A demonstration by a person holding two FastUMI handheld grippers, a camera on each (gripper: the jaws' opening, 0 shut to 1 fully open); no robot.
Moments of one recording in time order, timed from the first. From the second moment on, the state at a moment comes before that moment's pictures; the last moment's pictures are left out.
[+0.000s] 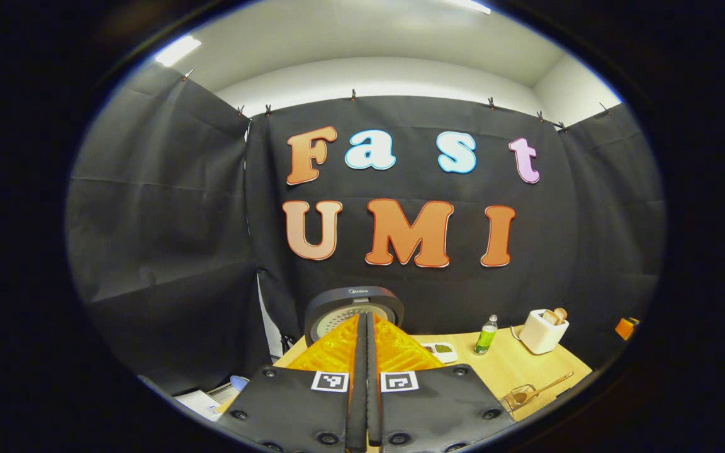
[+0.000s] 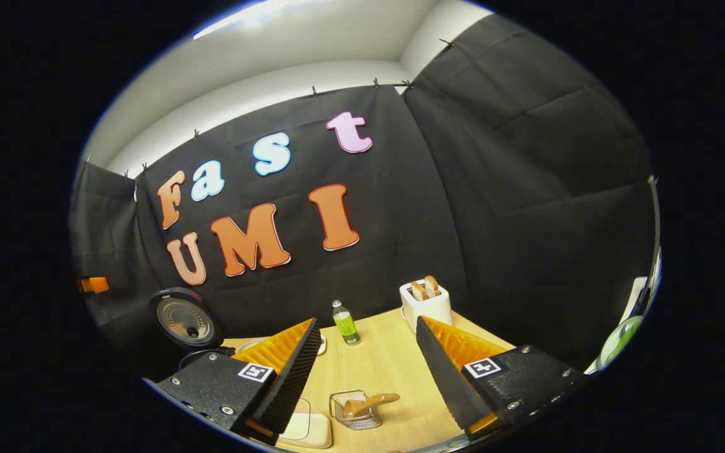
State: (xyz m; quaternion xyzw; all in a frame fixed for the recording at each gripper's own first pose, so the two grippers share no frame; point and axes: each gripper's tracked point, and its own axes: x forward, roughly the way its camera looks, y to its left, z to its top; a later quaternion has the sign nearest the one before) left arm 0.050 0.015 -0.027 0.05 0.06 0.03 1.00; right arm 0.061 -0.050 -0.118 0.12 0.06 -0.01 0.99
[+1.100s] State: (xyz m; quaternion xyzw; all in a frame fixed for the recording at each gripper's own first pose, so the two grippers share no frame) left arm -0.037 0.081 -0.001 0.04 0.04 0.20 0.98; right arm 0.079 -0.021 -0.308 0.16 0.25 0.05 0.95
